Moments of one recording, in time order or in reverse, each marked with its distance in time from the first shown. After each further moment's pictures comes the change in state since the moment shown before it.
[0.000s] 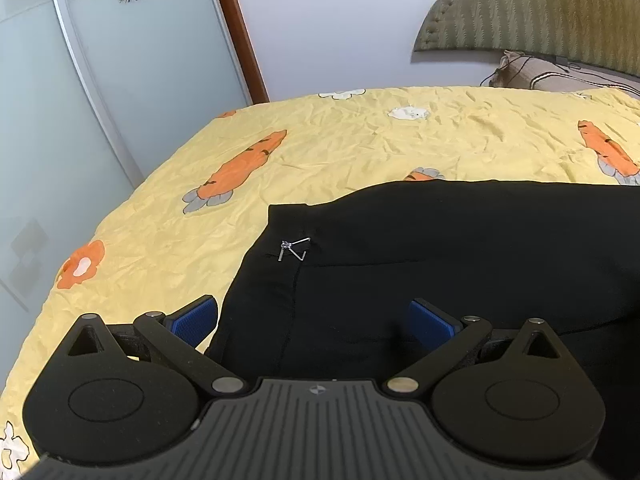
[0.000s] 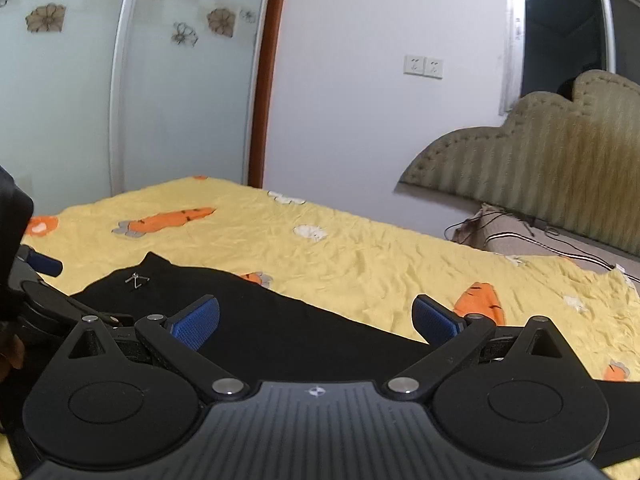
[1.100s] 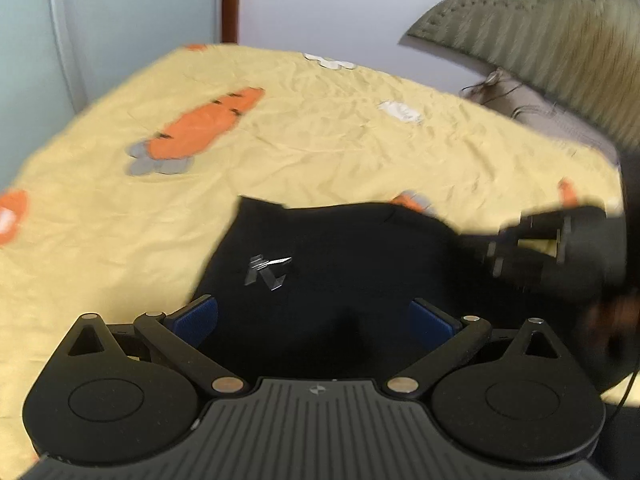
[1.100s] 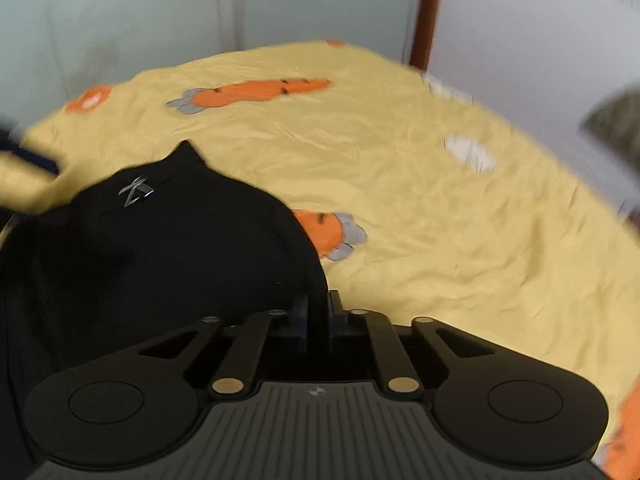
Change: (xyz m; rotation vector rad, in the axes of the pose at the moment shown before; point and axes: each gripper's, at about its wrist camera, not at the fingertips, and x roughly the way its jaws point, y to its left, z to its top) left arm 0.062 0.056 0.056 -0.247 0.193 -0.312; right arm 0.208 0.016 0.021 -0.307 0.352 0.447
